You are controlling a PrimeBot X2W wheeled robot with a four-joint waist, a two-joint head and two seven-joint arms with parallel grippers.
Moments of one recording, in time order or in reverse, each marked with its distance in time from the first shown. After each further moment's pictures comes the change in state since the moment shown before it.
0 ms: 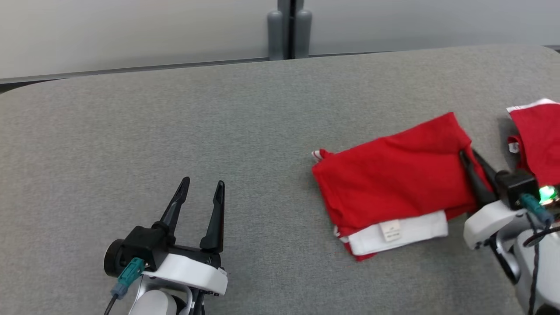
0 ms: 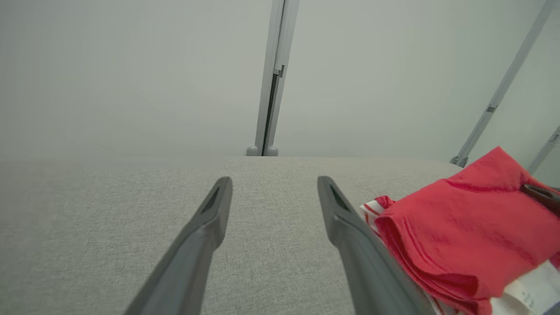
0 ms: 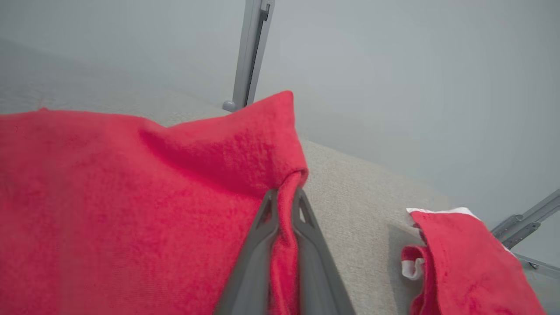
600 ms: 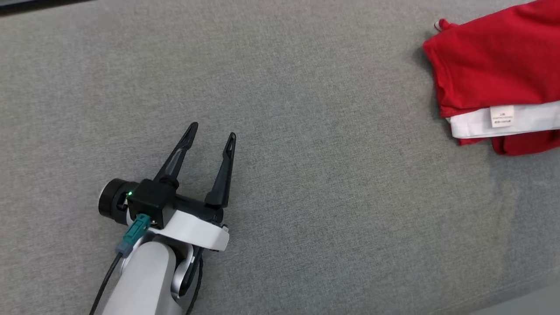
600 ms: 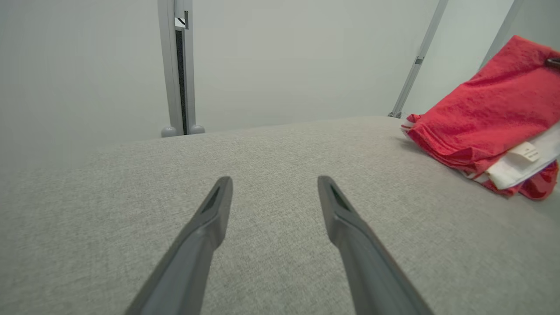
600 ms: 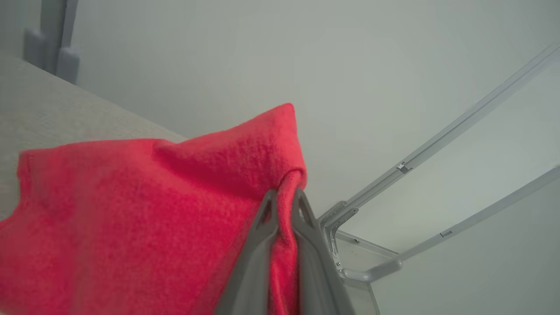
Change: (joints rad) left arm -0.171 -0.001 0.002 0.006 0.141 -0.074 0.000; right arm -0.341 -0.331 -0.016 0.021 0.016 0.000 -0.001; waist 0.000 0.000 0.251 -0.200
